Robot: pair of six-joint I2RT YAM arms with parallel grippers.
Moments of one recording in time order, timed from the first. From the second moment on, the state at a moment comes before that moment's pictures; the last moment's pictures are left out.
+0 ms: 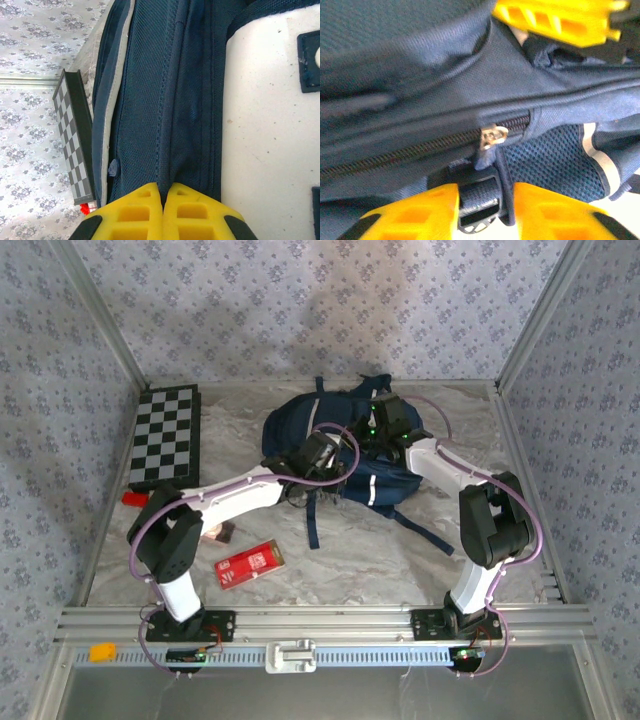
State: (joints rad) left arm -0.85 1.74 1.26 -0.33 -0.08 -0.48; right arm 0.42 1.75 1.27 -0.18 -0.31 1.04
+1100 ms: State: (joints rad) left arm -0.82 1.83 1.32 -0.26 -0.16 -0.46; right arm 0.42 1.75 1.28 -0.17 -0.33 1.06
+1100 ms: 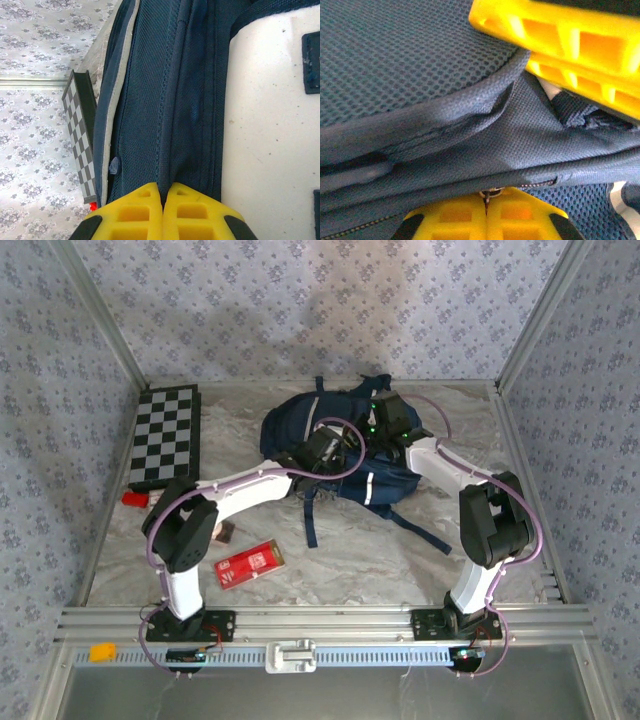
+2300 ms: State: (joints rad) left arm -0.69 1.68 1.19 -0.34 -0.01 -0.36; right arm 0.50 1.40 0.98 -0.23 -0.36 0.93
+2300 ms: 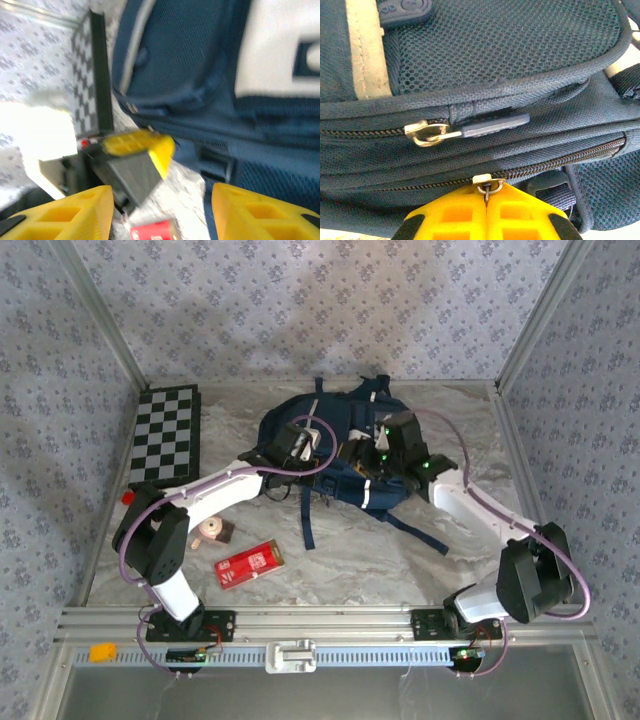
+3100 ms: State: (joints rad) left arm -0.87 1.84 1.27 -0.34 -0.07 -0.53; right arm 0.21 1.50 0.90 -0.16 -0.39 0.80
